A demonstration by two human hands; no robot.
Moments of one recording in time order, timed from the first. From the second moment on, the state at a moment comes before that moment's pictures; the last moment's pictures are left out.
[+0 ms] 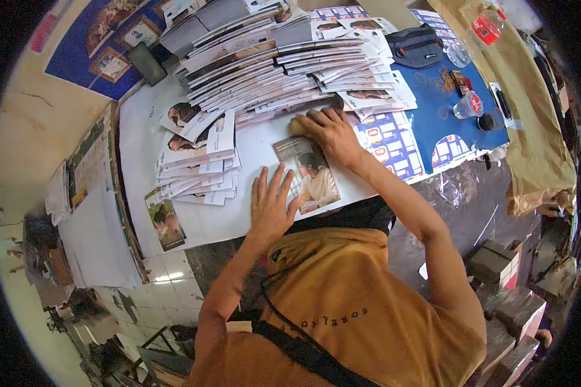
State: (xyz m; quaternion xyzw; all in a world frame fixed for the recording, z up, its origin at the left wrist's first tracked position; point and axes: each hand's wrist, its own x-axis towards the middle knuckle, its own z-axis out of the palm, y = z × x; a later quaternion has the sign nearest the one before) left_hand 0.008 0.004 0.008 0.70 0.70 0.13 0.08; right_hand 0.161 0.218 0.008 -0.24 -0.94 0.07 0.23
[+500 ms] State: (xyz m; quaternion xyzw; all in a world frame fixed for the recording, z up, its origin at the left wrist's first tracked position) left_hand 0.017 0.093 0.053 0.83 0.53 0.12 0.15; right_hand 0.299 0.145 0.046 -0.34 -0.80 0.43 0.25
